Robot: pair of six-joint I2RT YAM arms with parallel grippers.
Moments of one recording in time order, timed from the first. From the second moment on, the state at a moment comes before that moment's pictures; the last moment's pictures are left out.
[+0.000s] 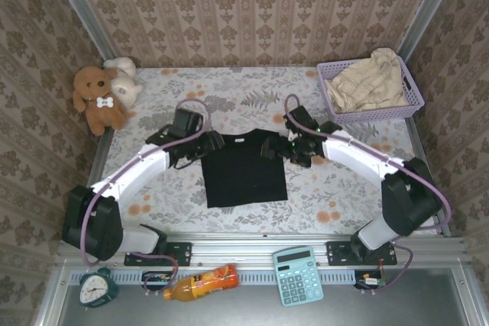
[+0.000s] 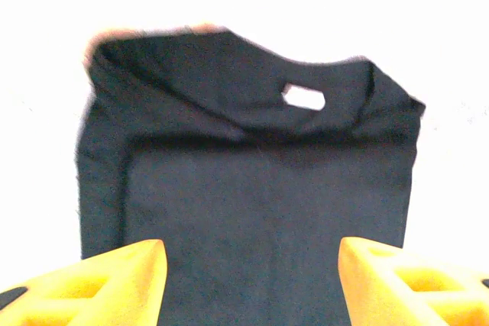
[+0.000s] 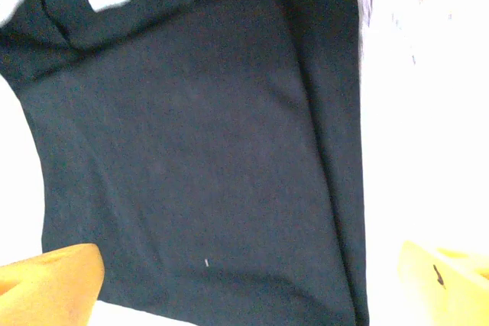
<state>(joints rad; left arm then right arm) -0.43 1.35 0.92 -0.50 0.16 -0.74 0.51 1.58 1.13 -0.66 -0.22 0.71</state>
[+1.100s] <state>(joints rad) -0.43 1.62 0.88 -0.35 0.11 -0.69 0.42 2.03 1.41 -0.58 -0.33 0.54</state>
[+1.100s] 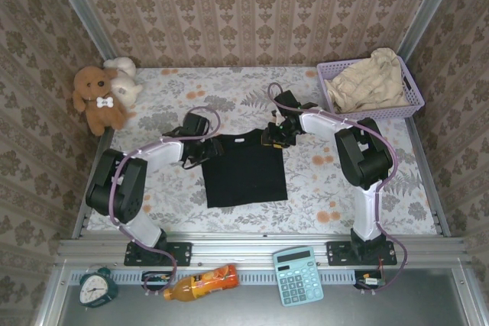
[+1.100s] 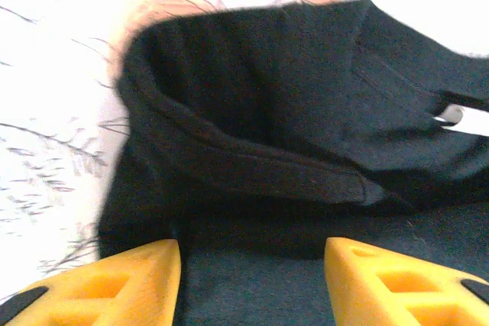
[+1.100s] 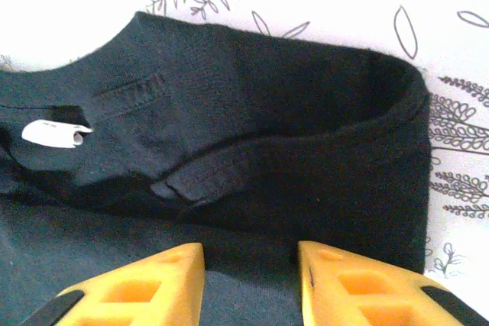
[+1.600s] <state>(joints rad) -0.45 1.66 0.89 -0.32 0.09 -0.70 0.42 2.05 1.42 -0.56 -0.35 0.57</state>
